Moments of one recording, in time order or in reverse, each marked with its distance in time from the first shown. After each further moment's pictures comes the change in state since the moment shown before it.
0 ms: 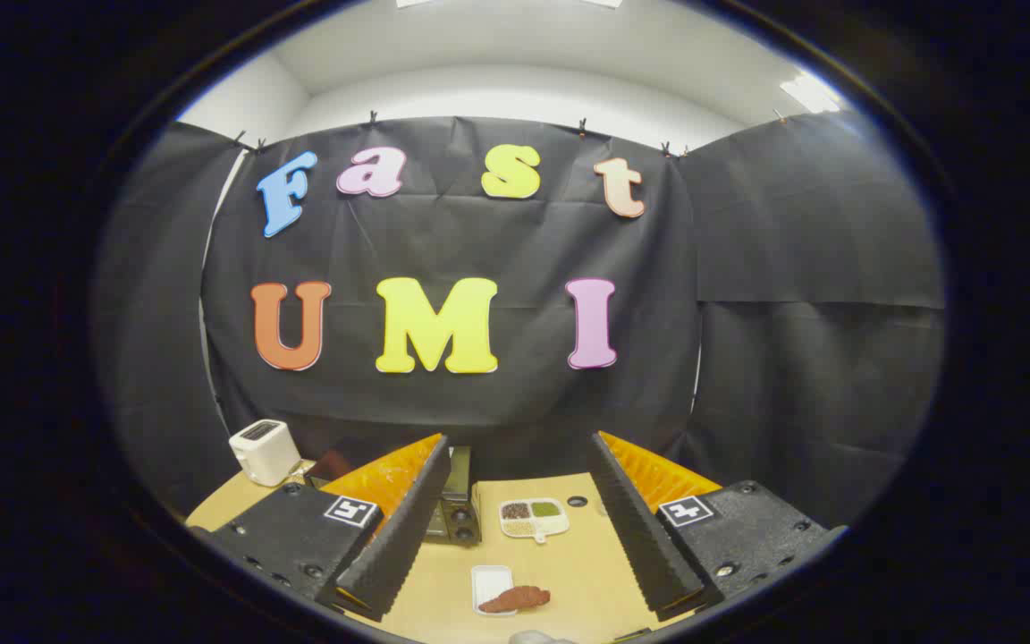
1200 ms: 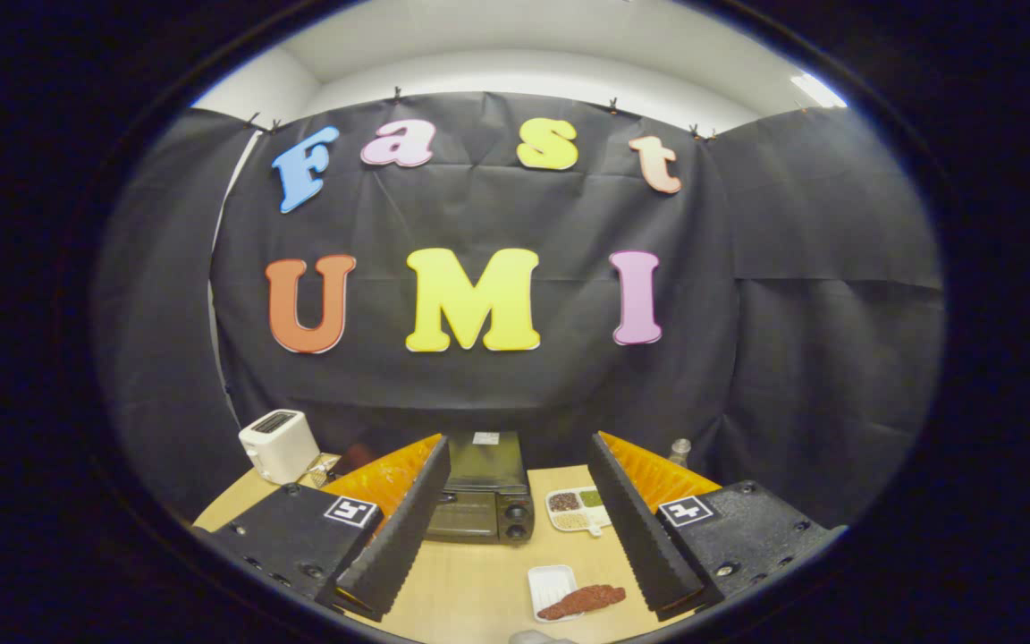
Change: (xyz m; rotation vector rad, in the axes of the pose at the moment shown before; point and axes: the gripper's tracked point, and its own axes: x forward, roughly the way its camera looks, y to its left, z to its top) arm 0.071 0.121 -0.069 -0.026 0.062 0.082
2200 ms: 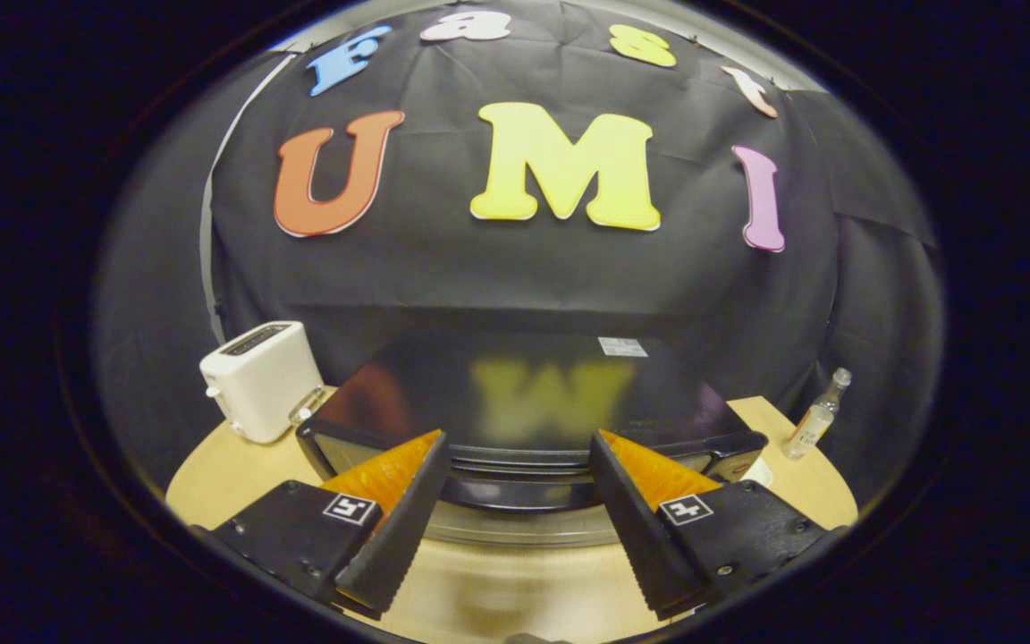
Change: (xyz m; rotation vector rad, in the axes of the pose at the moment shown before) arm 0.198 0.130 -0.161 -0.018 0.232 0.055
